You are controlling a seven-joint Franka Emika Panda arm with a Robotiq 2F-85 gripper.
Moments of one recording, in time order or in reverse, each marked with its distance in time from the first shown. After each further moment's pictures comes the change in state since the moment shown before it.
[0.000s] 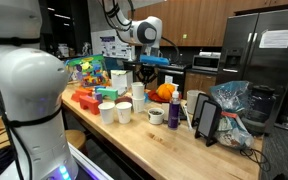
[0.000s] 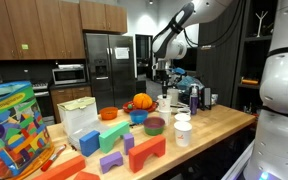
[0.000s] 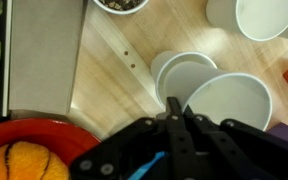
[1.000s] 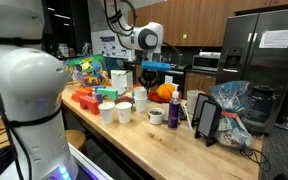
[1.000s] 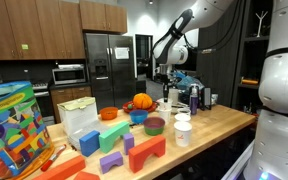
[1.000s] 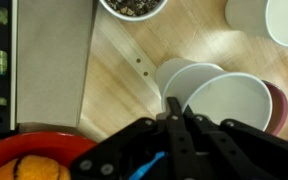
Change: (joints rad) arm -0.022 0.039 0.003 -0.031 0.000 0.093 0.000
